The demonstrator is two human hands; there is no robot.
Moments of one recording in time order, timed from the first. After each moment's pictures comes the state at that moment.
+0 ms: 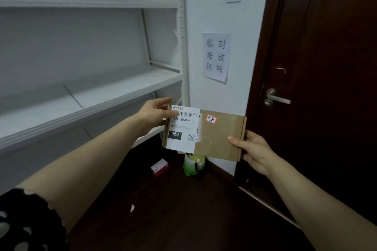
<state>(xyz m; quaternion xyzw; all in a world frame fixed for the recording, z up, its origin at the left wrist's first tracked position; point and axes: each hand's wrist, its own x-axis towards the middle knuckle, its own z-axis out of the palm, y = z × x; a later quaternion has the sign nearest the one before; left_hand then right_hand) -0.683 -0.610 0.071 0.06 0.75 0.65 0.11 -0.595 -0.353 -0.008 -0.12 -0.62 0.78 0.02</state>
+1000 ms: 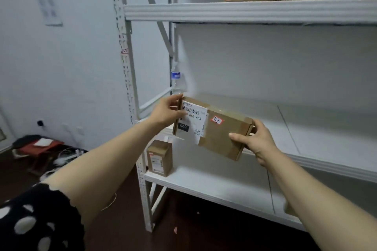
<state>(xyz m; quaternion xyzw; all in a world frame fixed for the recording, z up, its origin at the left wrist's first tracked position) -0.666 -1.145 0.094 -0.31 0.78 0.44 -0.33 -0.849 -0.974 0.037 0.30 -0.65 0.66 -0.21</state>
